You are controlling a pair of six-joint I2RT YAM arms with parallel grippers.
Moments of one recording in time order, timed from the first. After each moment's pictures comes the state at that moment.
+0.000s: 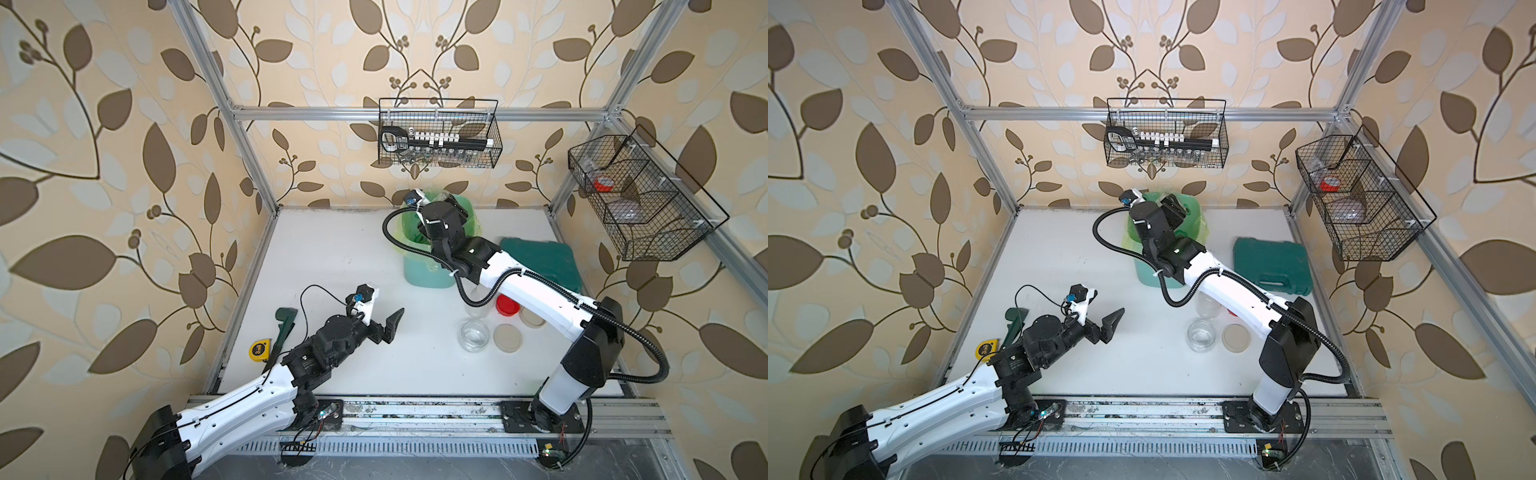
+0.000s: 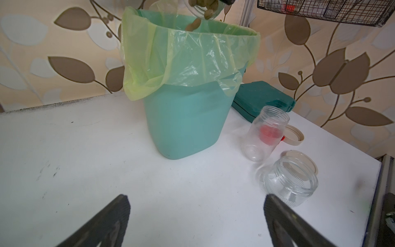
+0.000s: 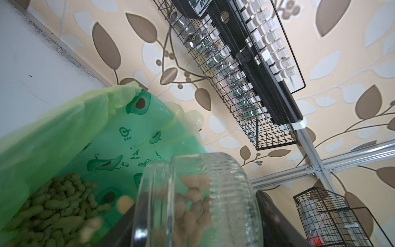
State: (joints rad) left arm -0.85 0.71 0.32 0.20 -0.20 -0.20; right arm 0.77 1.70 1.59 -0.24 0.89 -0.59
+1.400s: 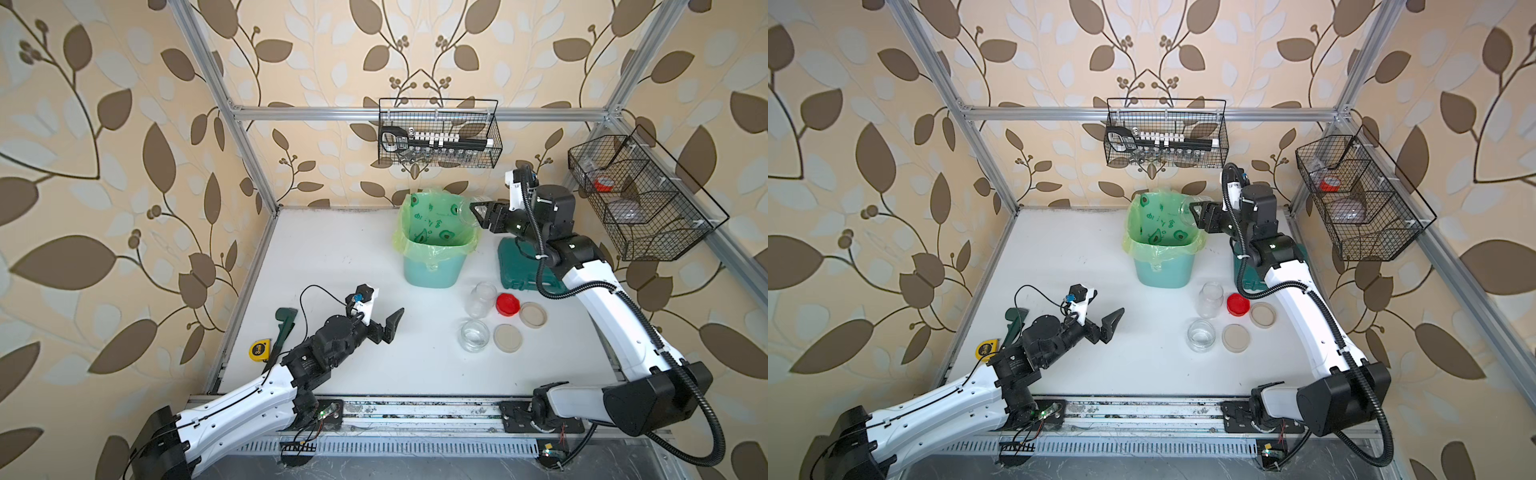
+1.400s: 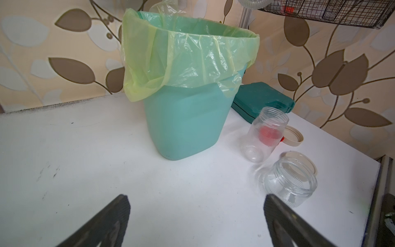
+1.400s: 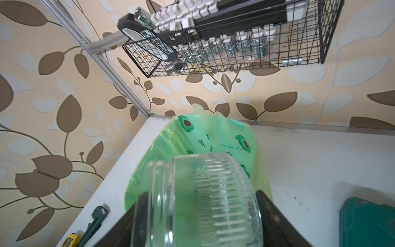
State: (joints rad) left arm -0.85 0.70 0.32 0.20 -0.20 -0.20; right arm 0.22 1.32 1.38 -0.35 -0.27 0.34
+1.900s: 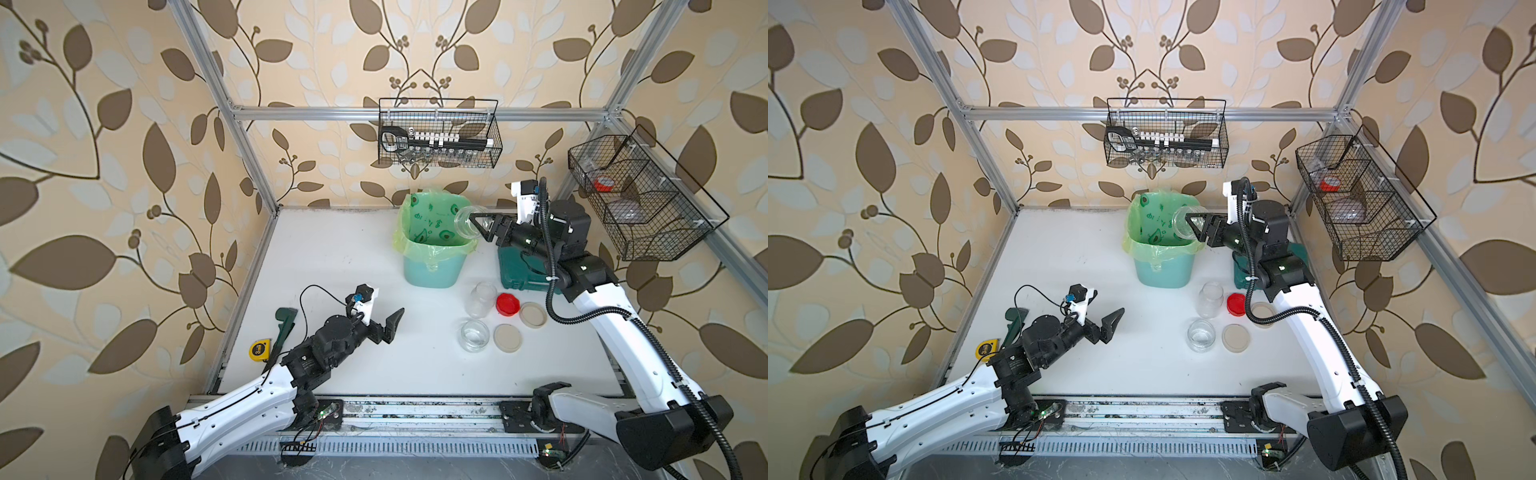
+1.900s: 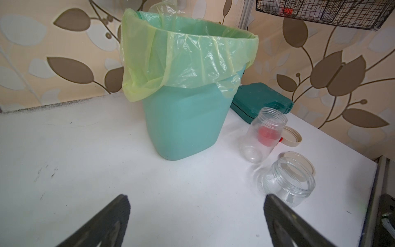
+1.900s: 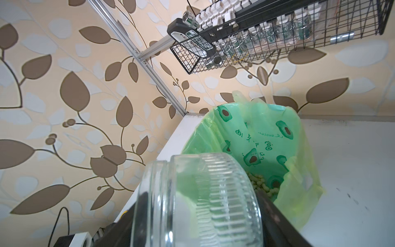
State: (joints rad) left arm -0.85 0.70 0.32 0.20 -0.19 -0.20; right arm 0.22 1.17 1.23 -0.28 -0.43 0.47
